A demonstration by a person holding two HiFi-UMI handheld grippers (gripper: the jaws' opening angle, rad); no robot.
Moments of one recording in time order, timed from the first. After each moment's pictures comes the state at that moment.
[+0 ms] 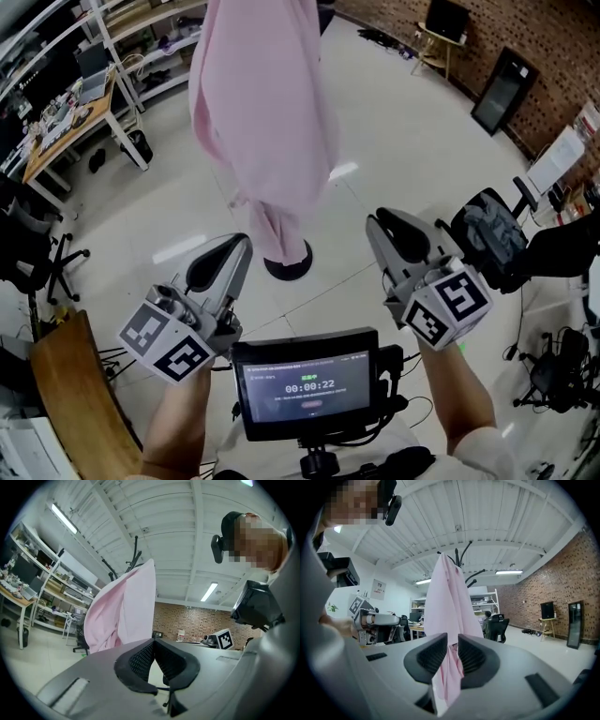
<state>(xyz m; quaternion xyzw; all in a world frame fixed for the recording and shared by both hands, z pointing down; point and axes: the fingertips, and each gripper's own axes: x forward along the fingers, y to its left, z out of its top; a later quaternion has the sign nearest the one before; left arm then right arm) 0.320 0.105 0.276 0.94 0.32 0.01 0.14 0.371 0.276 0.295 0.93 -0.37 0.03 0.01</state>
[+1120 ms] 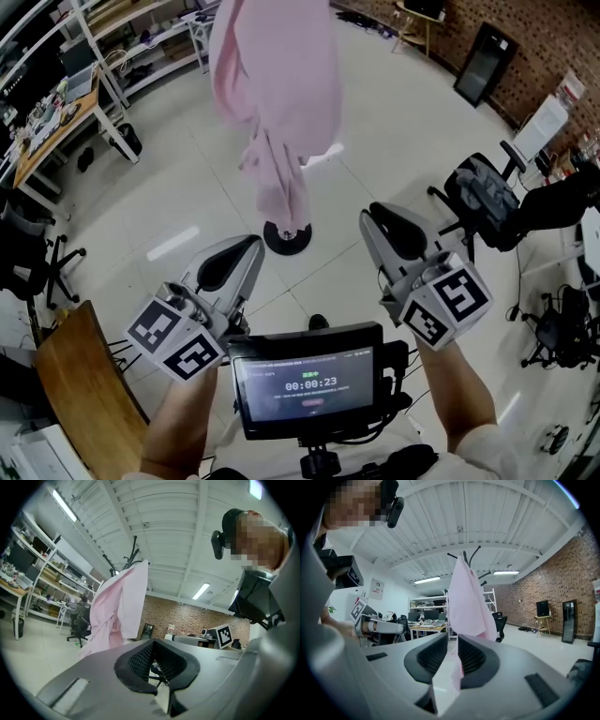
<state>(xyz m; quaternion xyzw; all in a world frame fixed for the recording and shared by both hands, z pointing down) 0.235 0.081 0.306 0.91 0.37 0.05 0.15 0.269 0.226 0.303 0.94 -0.34 0.04 0.00</state>
